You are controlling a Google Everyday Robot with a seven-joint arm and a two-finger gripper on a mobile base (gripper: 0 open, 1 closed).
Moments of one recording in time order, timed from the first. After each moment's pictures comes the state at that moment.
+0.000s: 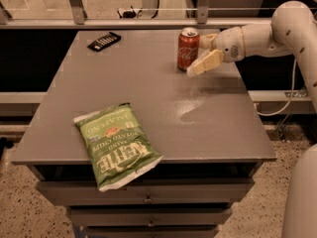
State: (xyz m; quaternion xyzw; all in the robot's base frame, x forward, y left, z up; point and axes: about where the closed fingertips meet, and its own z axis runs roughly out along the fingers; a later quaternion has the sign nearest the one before) arm 0.688 -0.120 0.892 -0.50 0.66 0.36 0.43
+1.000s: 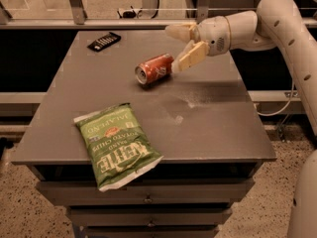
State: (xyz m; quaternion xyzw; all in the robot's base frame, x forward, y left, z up) arm 0.634 -0.047 0.950 -0.55 0.55 0.44 0.45
